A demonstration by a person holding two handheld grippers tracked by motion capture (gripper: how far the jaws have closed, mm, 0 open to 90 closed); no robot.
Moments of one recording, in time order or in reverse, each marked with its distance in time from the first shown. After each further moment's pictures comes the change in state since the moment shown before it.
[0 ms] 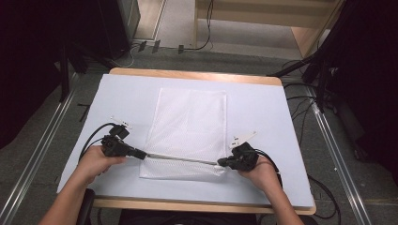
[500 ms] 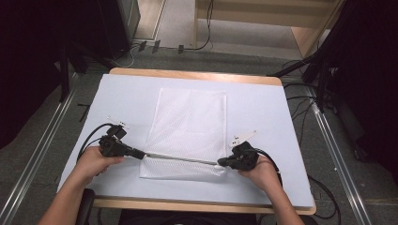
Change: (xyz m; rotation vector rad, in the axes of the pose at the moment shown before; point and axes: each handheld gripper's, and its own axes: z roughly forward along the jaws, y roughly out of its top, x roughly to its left) left arm 0.002 -0.002 -0.001 -0.013 -0.004 0.009; right arm -0.002 0.001 0.000 0.002 0.013 0.015
